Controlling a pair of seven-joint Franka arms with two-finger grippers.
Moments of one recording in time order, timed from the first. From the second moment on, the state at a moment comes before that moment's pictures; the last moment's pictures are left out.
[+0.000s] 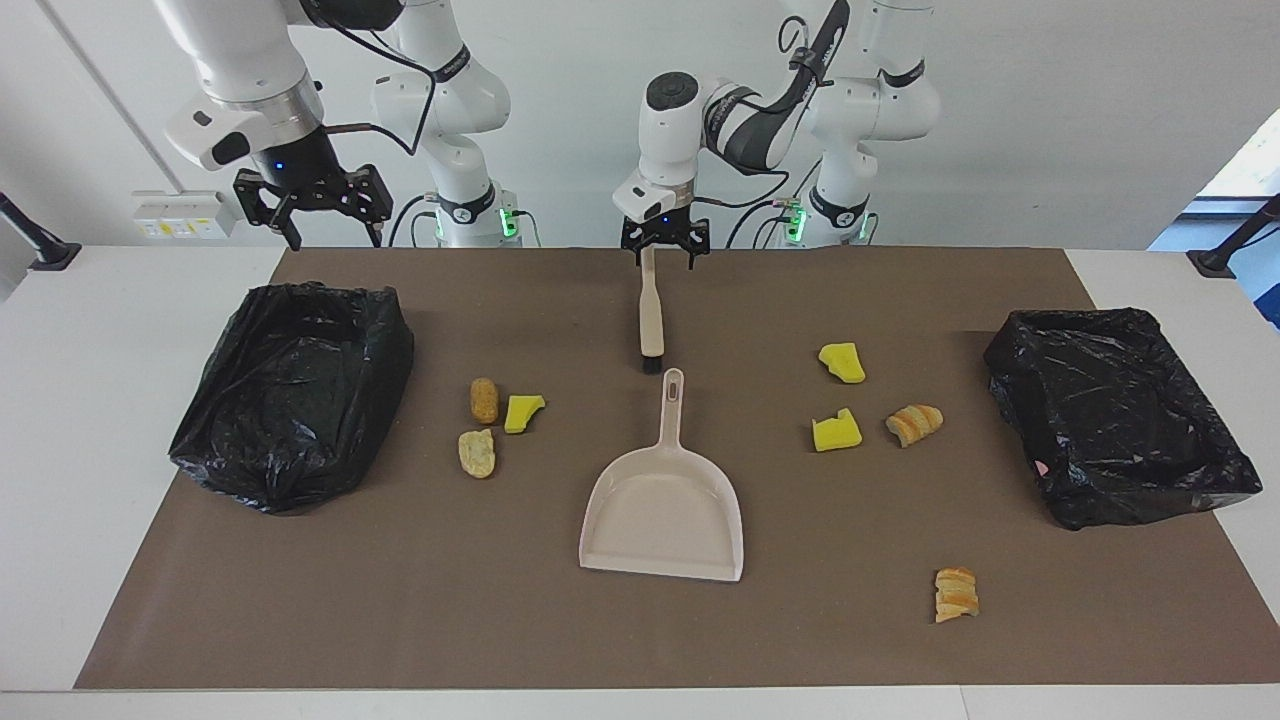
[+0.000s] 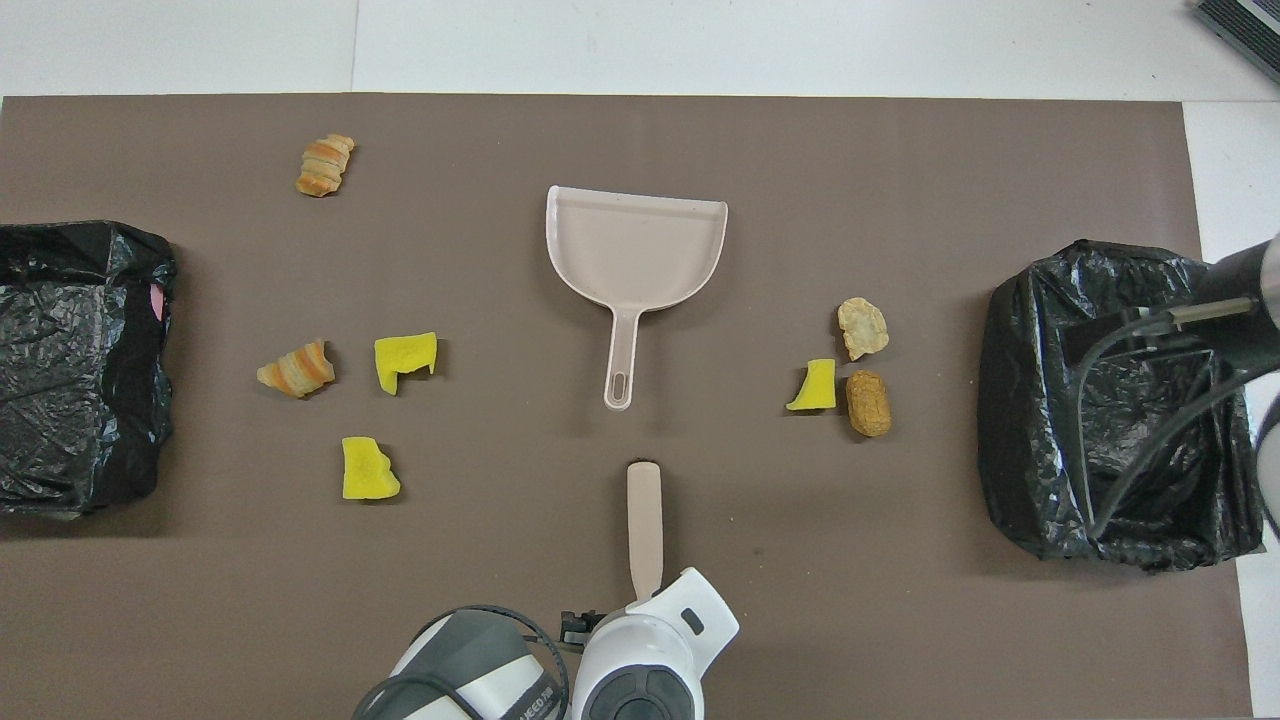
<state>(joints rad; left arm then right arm) -0.13 -0.08 -0.92 -2.31 -0.14 2.23 -0.75 0.15 0.12 -0.01 -1.42 -0.04 1.55 0.05</state>
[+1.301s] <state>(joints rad) -0.12 -0.04 -0.92 -2.30 -0.14 2.15 -0.75 0.32 0.42 0.04 -1.28 0.10 1.70 0.47</state>
